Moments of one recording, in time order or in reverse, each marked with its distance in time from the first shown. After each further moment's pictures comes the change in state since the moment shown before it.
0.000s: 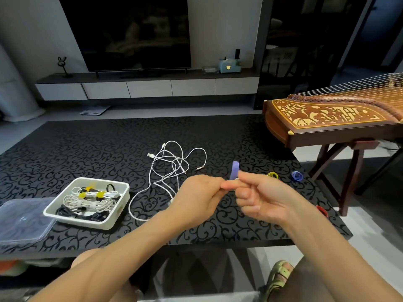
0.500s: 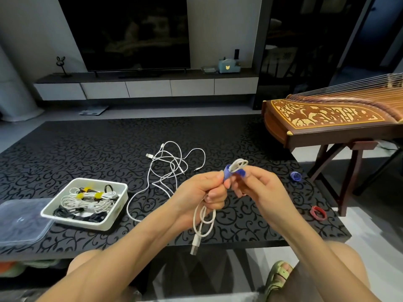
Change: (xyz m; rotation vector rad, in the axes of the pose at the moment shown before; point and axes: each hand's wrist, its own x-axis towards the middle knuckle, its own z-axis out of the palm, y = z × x) left_hand 0.014 0.018 -0.009 -1.741 -0.183 -0.621; right_hand 0.016 0.024 -0.022 -0.422 0.007 -0.822
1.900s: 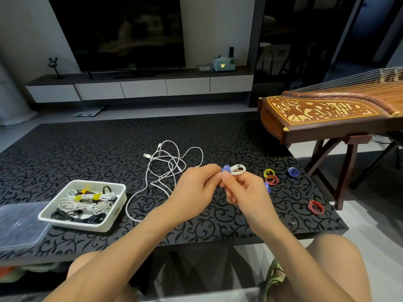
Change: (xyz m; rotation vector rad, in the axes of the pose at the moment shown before) left_hand -0.003 0.005 -0.009 1.336 0.232 0.482; right_hand -0.006 0.009 0.032 -0.094 0.209 0.113
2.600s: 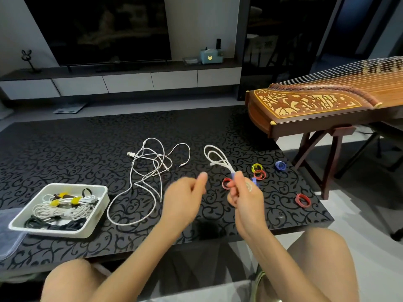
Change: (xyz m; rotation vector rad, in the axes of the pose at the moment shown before) left_hand 0.001 -0.033 0.050 0.123 0.143 -0.475; right_hand 0.015 0.057 -0.017 0.338 0.422 0.173
